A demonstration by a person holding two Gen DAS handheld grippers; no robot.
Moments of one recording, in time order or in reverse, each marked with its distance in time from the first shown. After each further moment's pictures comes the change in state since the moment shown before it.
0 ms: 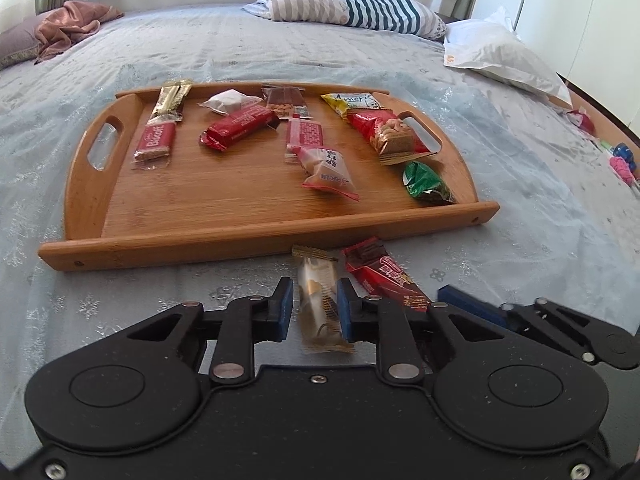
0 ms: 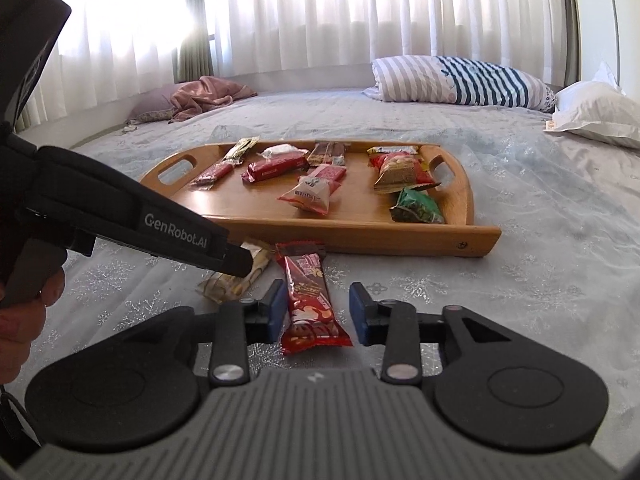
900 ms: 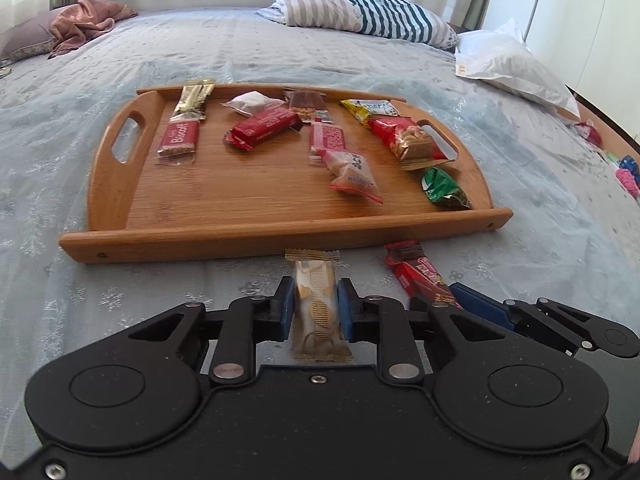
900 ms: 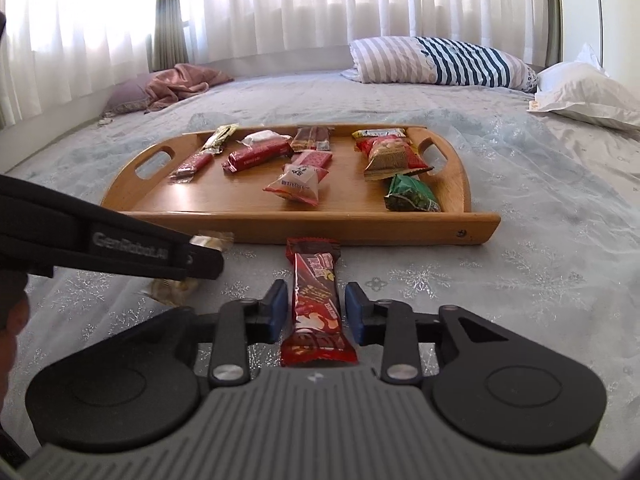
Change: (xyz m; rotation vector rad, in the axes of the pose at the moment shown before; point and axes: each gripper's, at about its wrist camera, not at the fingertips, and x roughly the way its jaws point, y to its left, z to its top) left arm -0.009 0.018 -0.006 -0.031 -0.028 0.026; right arm 0.015 0.007 0.007 0.045 0.052 -0.075
